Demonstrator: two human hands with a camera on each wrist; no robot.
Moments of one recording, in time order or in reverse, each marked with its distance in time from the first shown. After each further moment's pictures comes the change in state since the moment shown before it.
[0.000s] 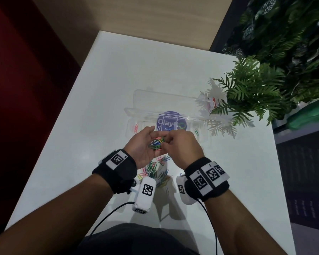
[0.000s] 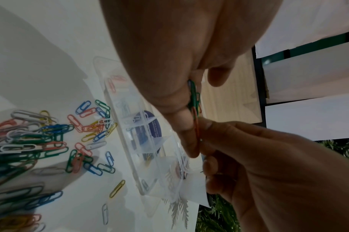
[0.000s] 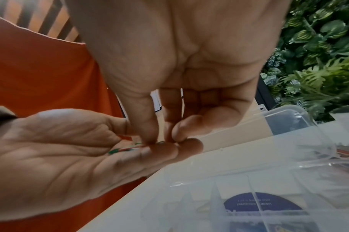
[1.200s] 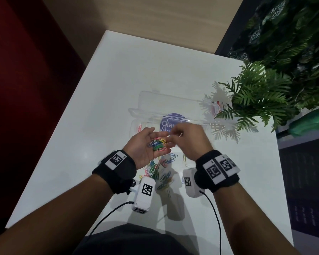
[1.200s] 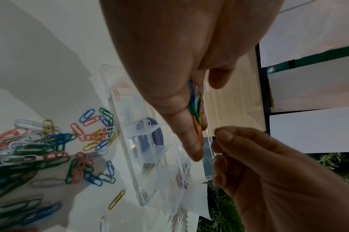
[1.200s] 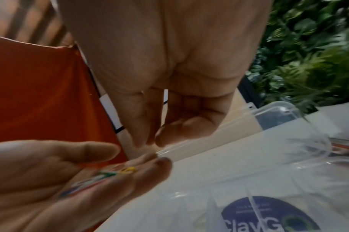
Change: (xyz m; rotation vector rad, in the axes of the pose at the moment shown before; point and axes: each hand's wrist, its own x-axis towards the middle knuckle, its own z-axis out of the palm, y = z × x) left_hand 0.000 0.007 -0.013 -0.070 -0.003 0.001; right_hand 0.027 0.007 -0.016 0.106 0.002 -0.077
